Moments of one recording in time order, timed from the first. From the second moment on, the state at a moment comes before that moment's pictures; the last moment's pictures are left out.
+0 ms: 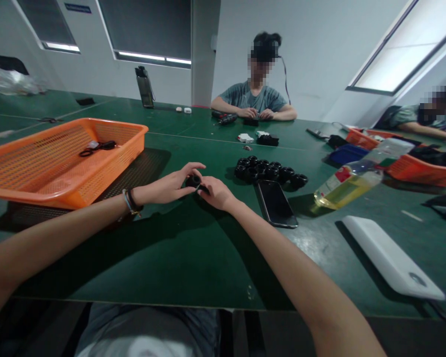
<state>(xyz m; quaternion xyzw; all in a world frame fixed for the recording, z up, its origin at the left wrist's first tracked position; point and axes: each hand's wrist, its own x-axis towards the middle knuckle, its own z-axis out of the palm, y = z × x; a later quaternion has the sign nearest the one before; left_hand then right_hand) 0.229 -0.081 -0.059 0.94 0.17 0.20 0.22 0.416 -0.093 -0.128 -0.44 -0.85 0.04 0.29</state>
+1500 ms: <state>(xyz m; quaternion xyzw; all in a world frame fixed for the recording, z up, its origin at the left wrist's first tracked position) 0.202 -0.075 -0.093 0.95 0.29 0.13 0.04 0.358 -0.127 -0.078 -0.64 -0.73 0.12 0.21</state>
